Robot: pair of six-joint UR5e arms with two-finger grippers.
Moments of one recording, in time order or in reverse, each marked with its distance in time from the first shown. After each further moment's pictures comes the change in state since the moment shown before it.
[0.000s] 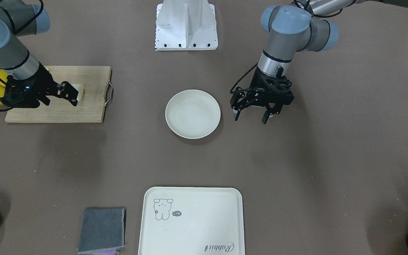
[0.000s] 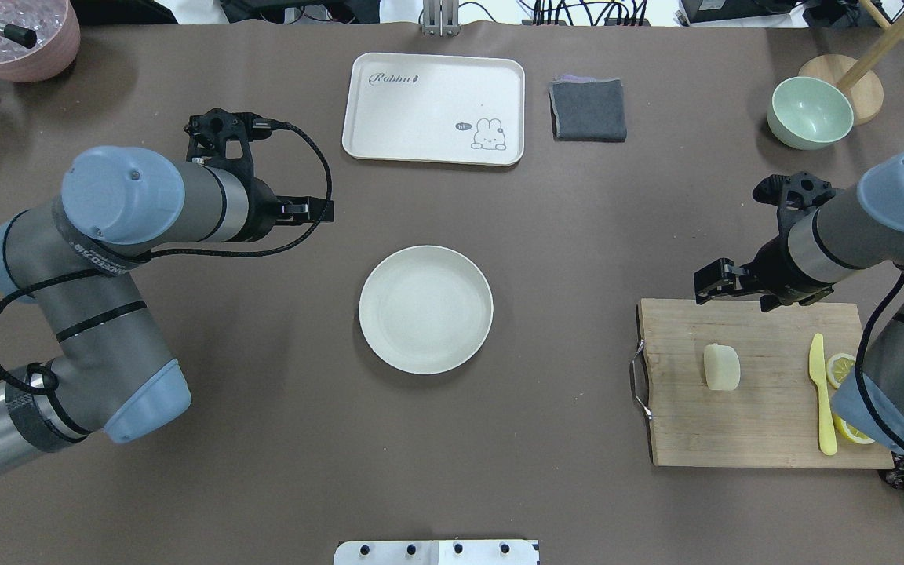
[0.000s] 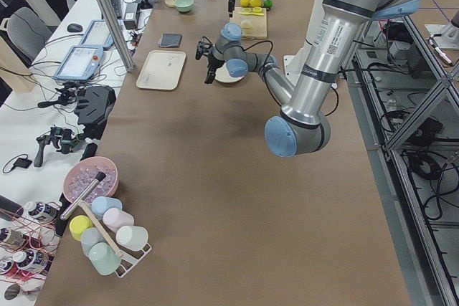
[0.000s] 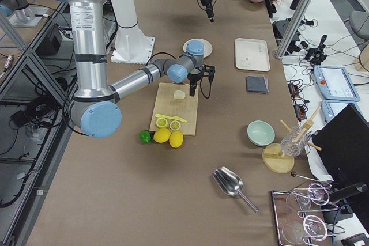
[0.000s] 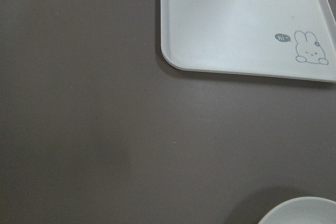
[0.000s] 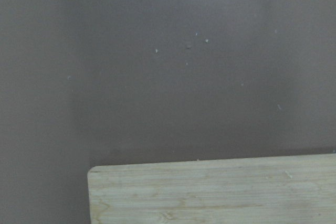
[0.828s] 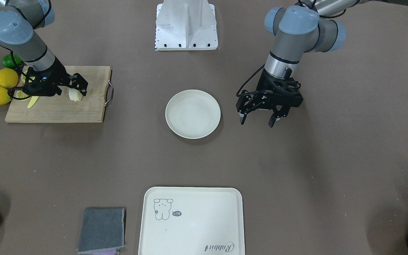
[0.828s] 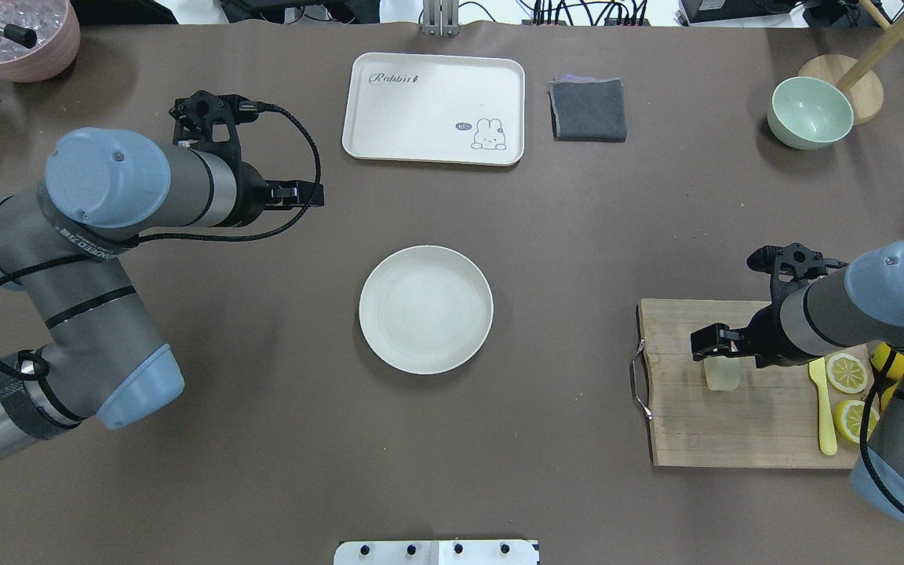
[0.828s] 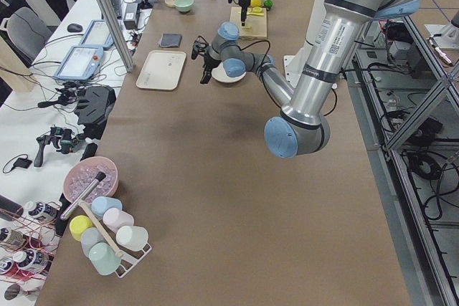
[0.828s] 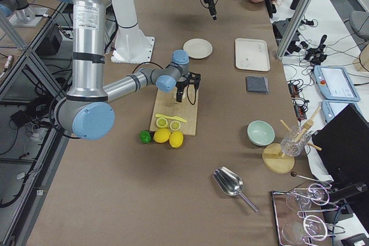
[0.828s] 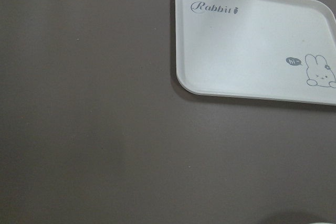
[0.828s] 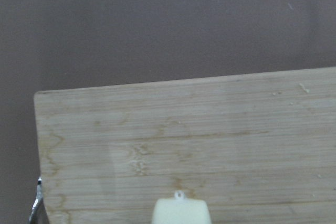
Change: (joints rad) left arm -0.027 0.001 0.000 0.001 -0.005 0.001; right arm -0.138 -0.108 0.004 0.165 -0.090 0.129
